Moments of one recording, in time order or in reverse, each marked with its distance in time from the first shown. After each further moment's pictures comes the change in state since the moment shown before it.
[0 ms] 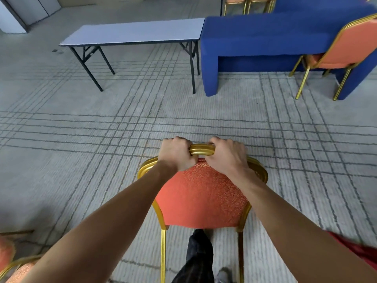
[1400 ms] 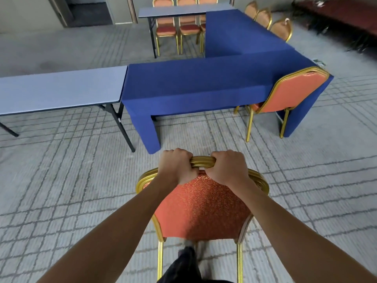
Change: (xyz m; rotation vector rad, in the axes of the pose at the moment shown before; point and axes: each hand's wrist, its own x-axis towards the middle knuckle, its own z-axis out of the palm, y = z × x) left_hand 0.763 0.155 0.035 -0.070 -0.062 0.290; right_hand 0.596 0.442 -0.042 -0.197 0.001 0.195
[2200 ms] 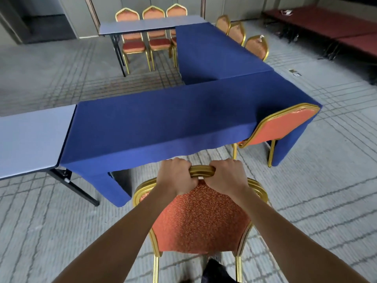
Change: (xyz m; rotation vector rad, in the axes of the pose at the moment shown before) left_hand 0.480 0.028 0.012 0.033 -0.035 0.124; right_hand 0.383 0.254 0.011 -0.012 0.015 0.133
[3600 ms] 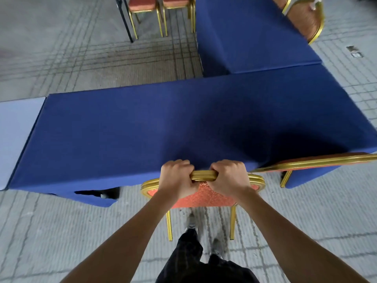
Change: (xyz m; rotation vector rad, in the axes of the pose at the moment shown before) left_hand 0.404 0.022 0.092 -0.146 0.131 -0.076; right_hand 0.358 0.255 0.103 0.188 -0.032 -0.202
